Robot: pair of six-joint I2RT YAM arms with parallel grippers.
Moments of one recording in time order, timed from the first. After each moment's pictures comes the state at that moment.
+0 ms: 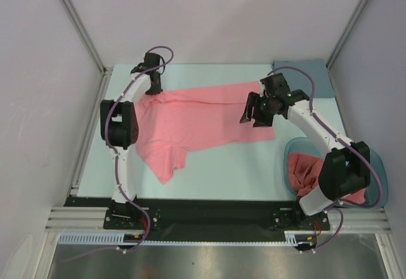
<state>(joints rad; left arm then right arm) -0.13 2.26 1.95 -0.66 -0.27 -0.18 0.34 1.56 1.32 -0.74 -0.26 0.52</state>
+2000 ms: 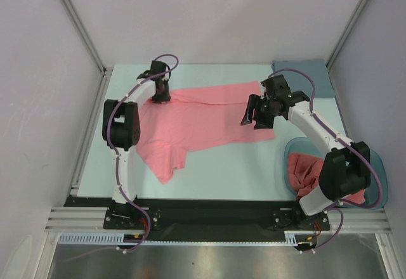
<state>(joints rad) -0.17 2.24 1.81 -0.60 -0.14 -0.26 0.33 1.55 1.30 -0.75 -0.27 0.51</state>
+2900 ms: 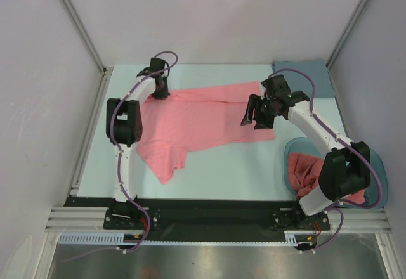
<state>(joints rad) -0.15 2.35 1.96 -0.61 -0.13 -0.23 0.33 1.55 1.30 -0.75 -0.27 0.51</state>
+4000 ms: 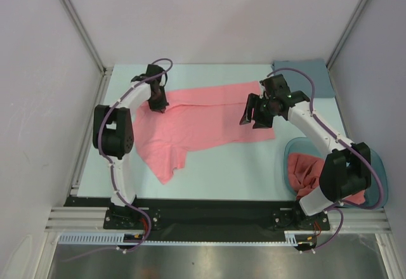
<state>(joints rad) -0.17 2.08 1.67 -0.72 -0.07 -0.37 0.34 1.55 1.30 -0.74 -0.27 0.51</state>
